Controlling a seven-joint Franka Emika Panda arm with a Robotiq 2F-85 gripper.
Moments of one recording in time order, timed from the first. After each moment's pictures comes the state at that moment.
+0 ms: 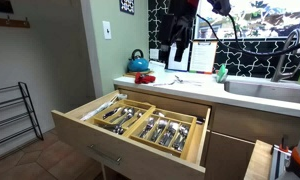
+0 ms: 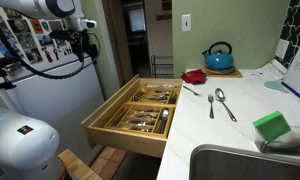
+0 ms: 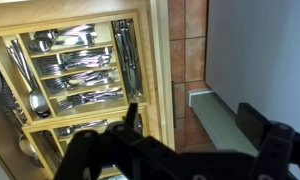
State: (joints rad) arm 0.21 -0.59 0.21 -2.27 0.21 1.87 0.14
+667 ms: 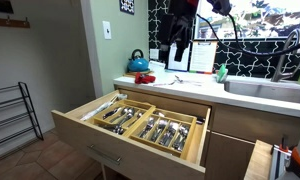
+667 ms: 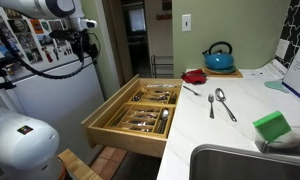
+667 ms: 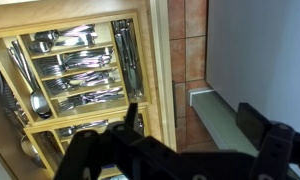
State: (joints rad) arm 0.21 -0.59 0.21 -2.27 0.21 1.87 0.15
